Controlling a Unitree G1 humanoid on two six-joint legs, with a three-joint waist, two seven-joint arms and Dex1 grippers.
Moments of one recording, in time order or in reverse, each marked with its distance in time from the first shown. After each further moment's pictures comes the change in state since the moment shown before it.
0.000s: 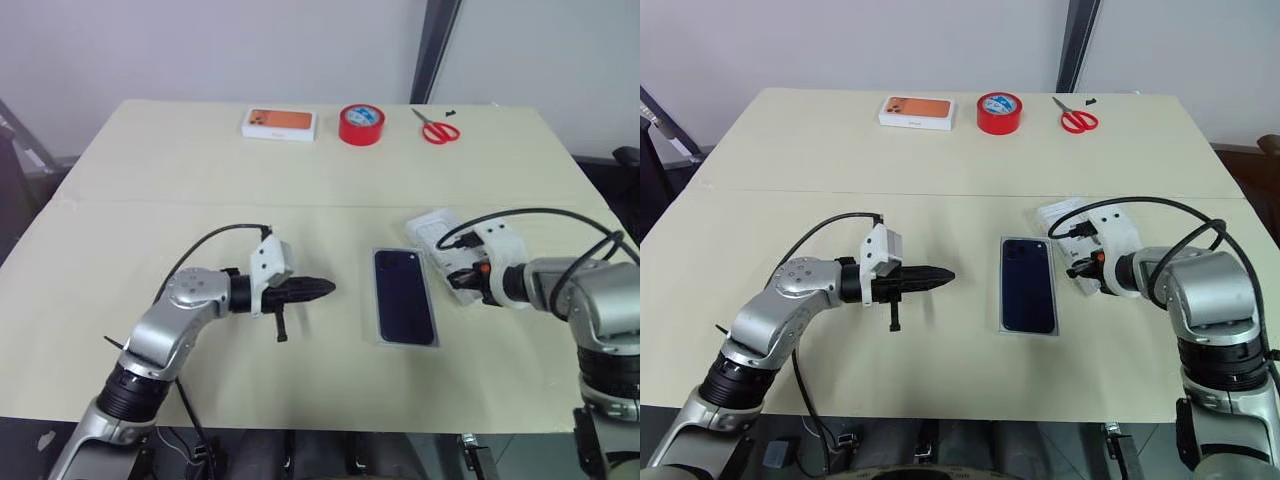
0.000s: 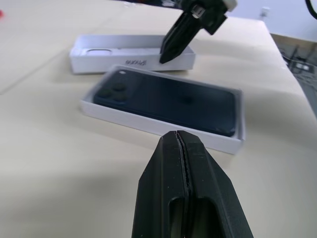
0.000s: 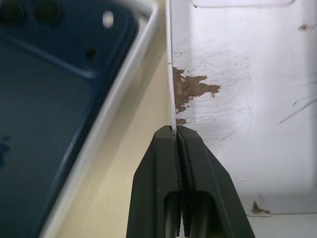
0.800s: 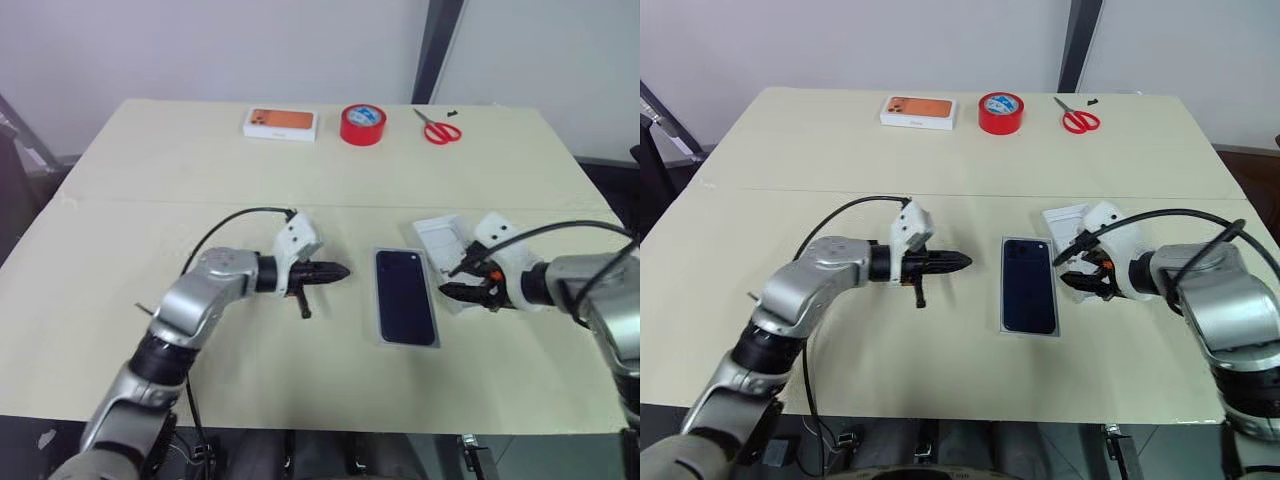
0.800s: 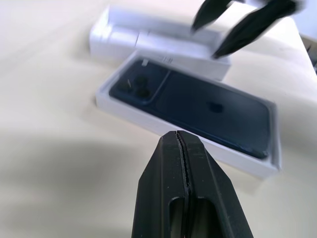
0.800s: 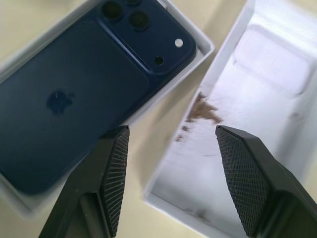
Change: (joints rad) left arm -0.142 -0.052 -0.073 0.055 0.045 0.128 0.026; right arm 0.114 -0.150 0.094 -0.119 -0.110 -0.165 0.265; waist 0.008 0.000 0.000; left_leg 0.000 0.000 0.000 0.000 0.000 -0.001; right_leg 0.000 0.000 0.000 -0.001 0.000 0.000
